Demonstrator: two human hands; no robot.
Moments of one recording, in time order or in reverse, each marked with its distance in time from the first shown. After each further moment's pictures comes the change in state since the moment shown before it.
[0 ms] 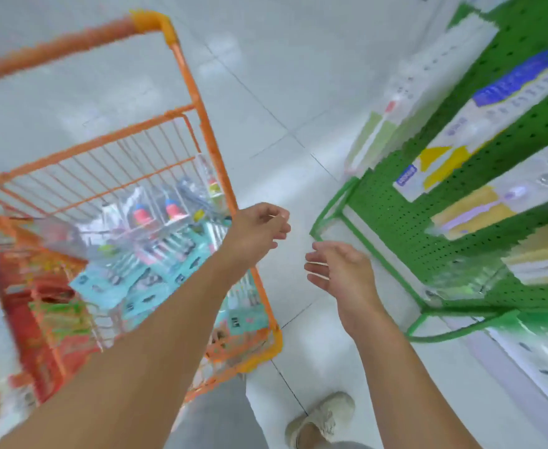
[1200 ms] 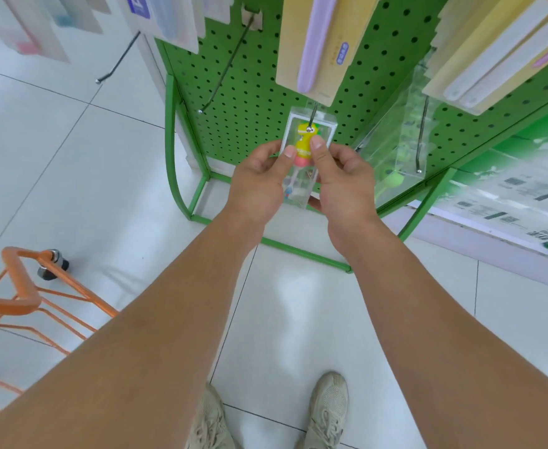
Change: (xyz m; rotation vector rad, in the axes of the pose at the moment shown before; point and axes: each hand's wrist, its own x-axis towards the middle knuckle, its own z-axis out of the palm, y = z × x) left_hand 0.180 -0.146 0.337 0.030 -0.450 0.095; right_hand 0.245 0.115 -0.221 0.302 0.546 -0.340
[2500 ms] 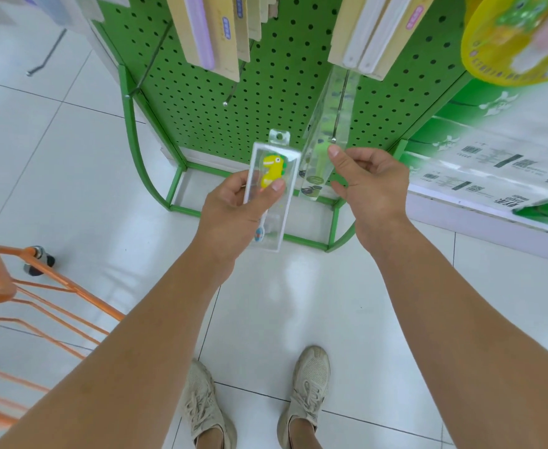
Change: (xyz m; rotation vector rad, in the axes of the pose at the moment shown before) left_hand -0.074 -0.023 0.037 0.072 -0.061 -0.041; right_hand -0.004 -0.002 -0.126 -0.026 0.185 0.030
